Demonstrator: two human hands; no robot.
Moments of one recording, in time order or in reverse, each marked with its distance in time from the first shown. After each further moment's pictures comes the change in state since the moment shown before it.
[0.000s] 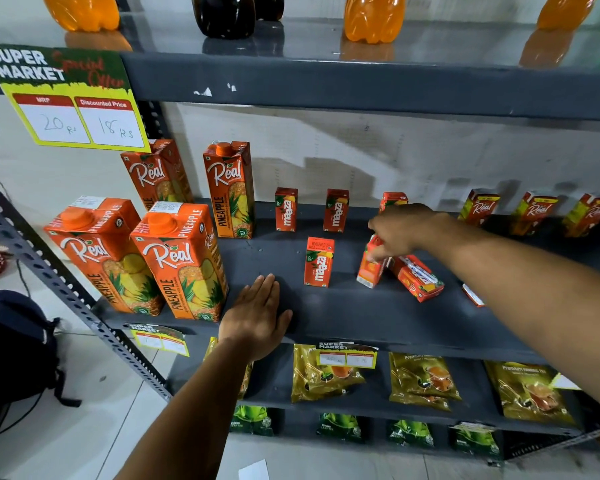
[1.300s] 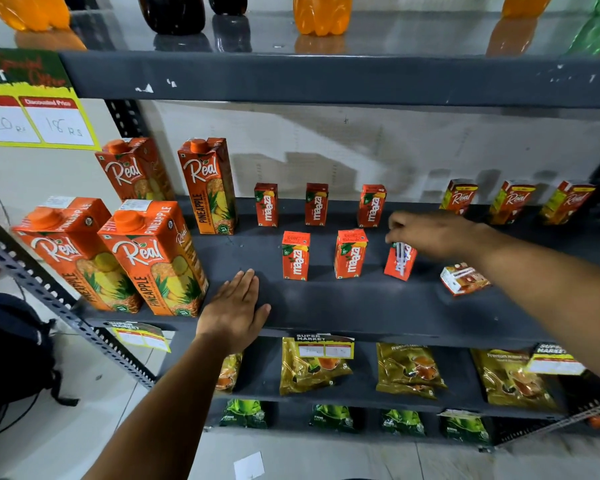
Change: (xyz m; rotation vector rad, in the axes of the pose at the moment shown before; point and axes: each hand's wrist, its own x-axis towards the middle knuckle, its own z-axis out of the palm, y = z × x) left_hand -0.002 0.006 -0.005 0.048 -0.036 -0.023; right_hand -0.052 0.062 0.051 0.158 0.085 -0.049
